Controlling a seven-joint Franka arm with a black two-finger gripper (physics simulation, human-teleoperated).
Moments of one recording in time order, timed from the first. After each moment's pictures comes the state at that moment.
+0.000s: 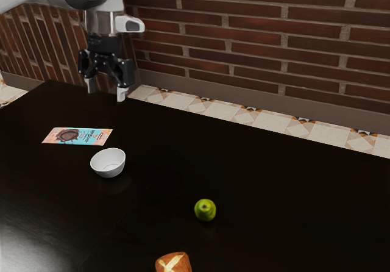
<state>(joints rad) -0.01 0.11 -0.03 -1.45 0.05 1.31 -0.05</state>
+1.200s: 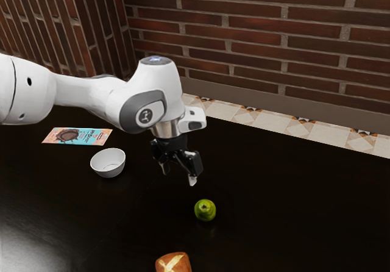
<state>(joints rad) -0.02 0.13 -0.27 -2.06 -0.03 2.17 -0.13</state>
